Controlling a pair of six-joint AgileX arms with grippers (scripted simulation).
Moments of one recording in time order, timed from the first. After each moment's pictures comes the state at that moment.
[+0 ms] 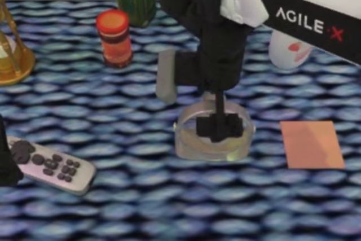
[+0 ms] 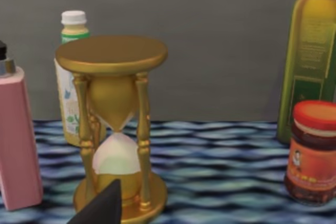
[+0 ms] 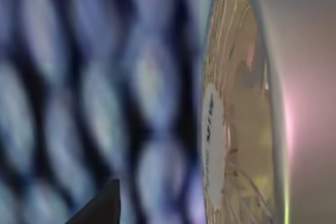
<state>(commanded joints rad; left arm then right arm) 0.00 0.00 0.00 0.00 0.00 0.00 0.69 2.22 1.98 -1.33 0.00 -0.84</state>
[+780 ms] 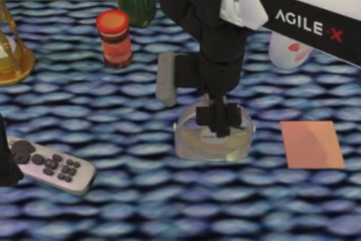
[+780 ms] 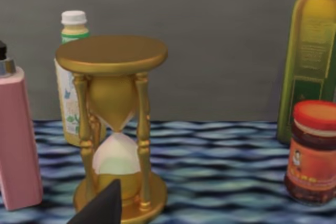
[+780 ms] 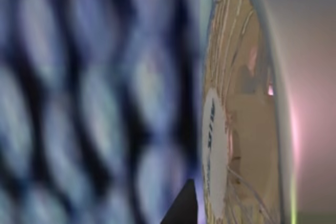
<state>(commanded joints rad) 0.00 0.00 0.00 0.00 0.00 0.00 0.69 2.22 1.96 -1.31 0.00 -0.84</state>
